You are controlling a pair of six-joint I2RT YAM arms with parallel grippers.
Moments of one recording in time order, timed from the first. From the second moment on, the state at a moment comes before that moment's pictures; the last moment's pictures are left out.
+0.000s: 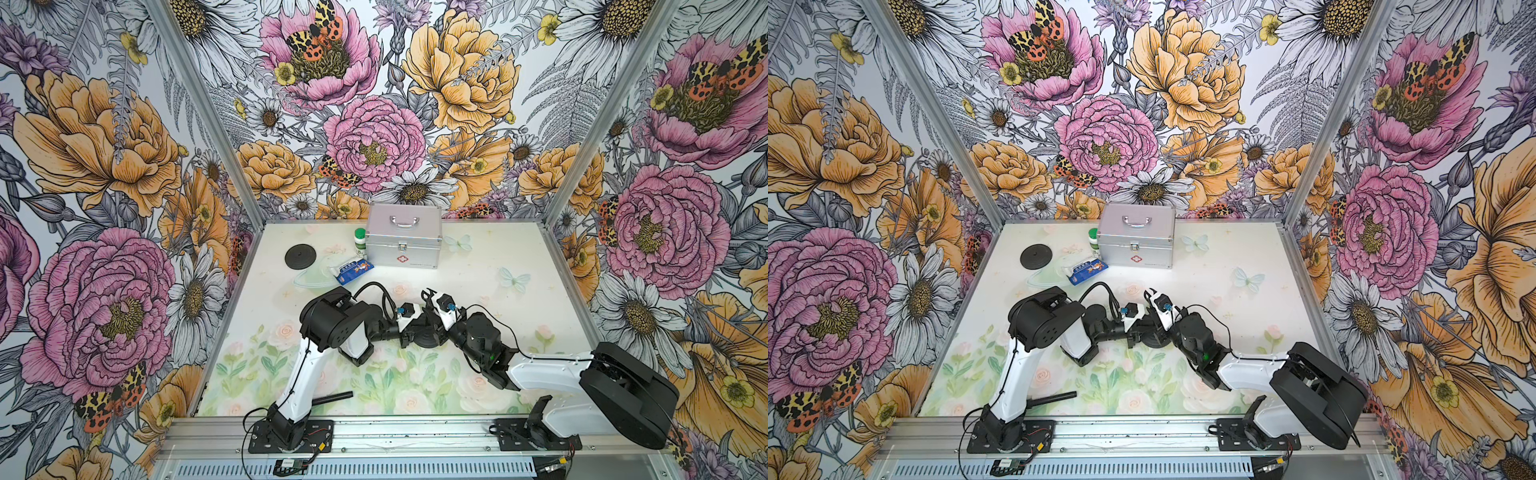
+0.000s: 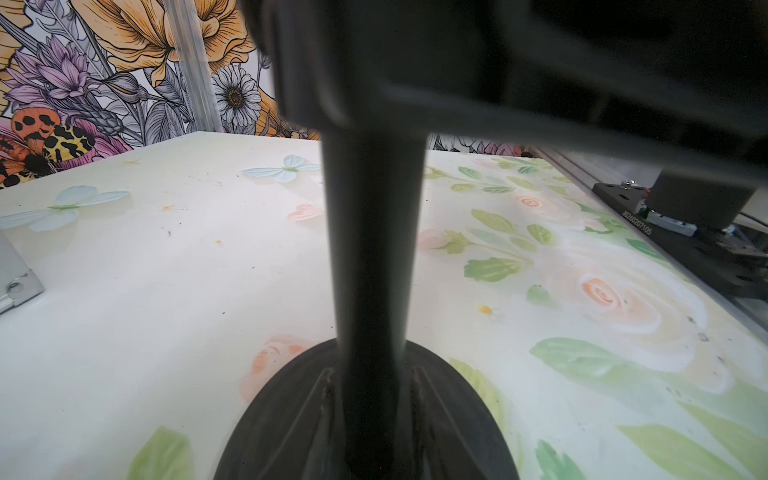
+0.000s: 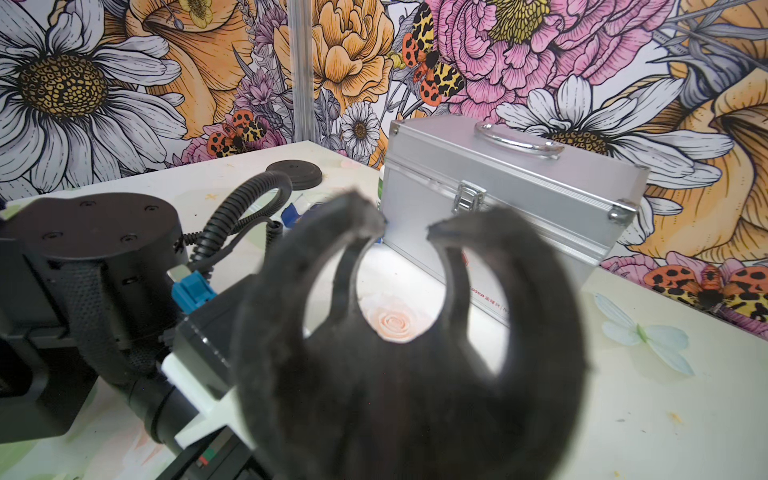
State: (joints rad) left arm -0.67 2.26 0.67 1.46 0.73 0.03; right arm 0.79 1.36 0.34 0.82 0.15 -0.08
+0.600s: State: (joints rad) left arm -0.71 2.19 0.54 1.41 0.62 0.05; right arm 0.51 1.31 0.40 0.68 0.15 -0.11
